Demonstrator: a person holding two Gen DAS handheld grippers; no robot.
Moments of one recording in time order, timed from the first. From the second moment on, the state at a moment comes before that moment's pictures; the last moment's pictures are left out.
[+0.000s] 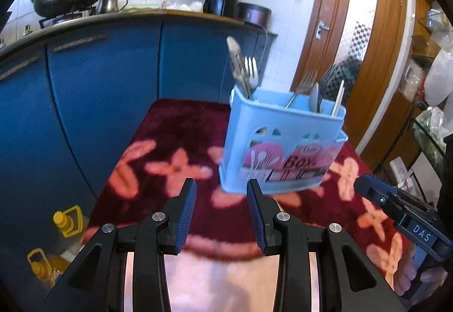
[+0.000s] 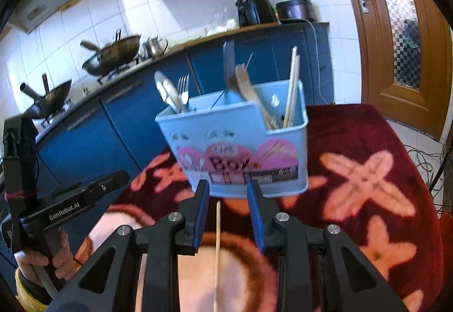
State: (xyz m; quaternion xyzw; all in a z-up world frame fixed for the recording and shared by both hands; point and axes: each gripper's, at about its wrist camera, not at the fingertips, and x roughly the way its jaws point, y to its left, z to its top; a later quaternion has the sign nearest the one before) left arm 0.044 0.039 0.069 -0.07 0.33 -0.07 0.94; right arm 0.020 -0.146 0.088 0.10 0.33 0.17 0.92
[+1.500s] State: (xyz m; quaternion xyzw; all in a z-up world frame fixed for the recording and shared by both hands) left arm 0.048 0.072 0.015 -0.09 0.40 -0.01 0.91; right arm 0.059 -0.081 0.014 0.02 0.51 0.16 0.84
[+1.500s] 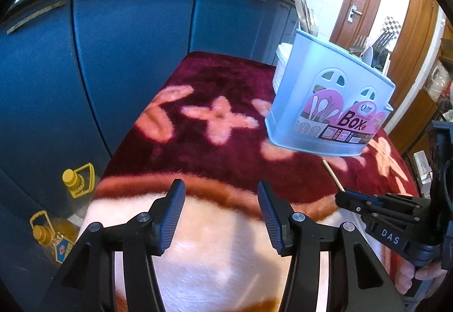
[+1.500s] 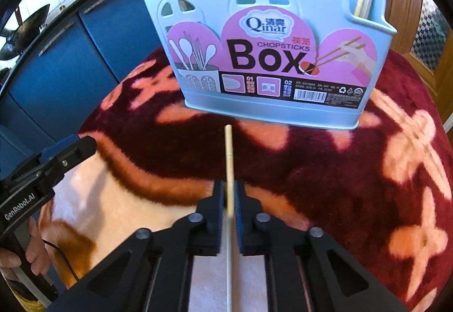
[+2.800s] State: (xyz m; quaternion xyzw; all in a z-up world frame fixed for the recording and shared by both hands) left arm 0.065 0.045 0.038 -0.08 0.37 -0.04 0.93; right arm 0.088 -0.176 0.143 0.17 0.17 0.10 0.97
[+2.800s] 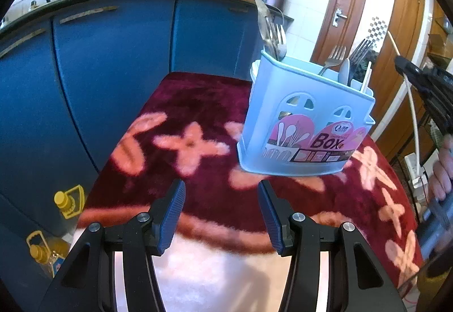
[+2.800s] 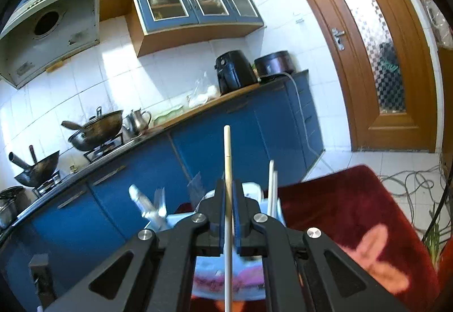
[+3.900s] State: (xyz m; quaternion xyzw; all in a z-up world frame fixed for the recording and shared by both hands) left arm 0.098 0.027 0.033 -0.09 0.35 -0.06 0.93; right arm 0.142 -0.171 0.117 0.10 0.10 0.06 0.99
